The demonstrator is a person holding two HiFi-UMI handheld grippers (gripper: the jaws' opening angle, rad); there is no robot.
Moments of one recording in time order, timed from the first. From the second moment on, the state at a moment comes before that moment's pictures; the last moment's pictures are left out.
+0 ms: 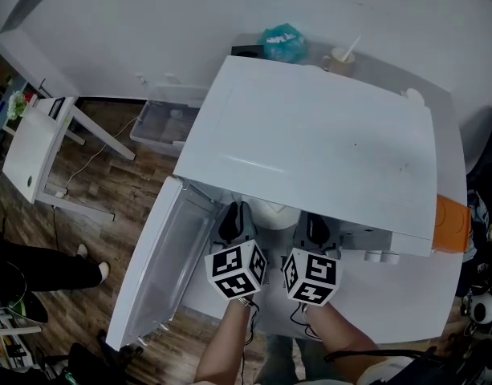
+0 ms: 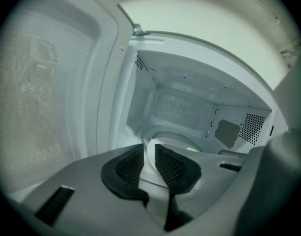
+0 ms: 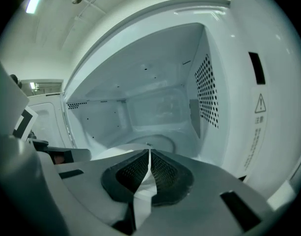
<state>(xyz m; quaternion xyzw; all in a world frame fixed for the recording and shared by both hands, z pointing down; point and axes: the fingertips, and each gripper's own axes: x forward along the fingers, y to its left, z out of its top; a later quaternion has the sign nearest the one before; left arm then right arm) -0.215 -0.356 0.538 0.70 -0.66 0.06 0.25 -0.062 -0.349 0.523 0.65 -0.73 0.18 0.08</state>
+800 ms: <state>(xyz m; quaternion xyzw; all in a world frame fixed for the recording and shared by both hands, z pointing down) -0.176 -0.249 0.512 0.71 -0.64 0.08 0.26 -0.065 -0.264 0.504 0.56 -0.79 0.20 0.13</state>
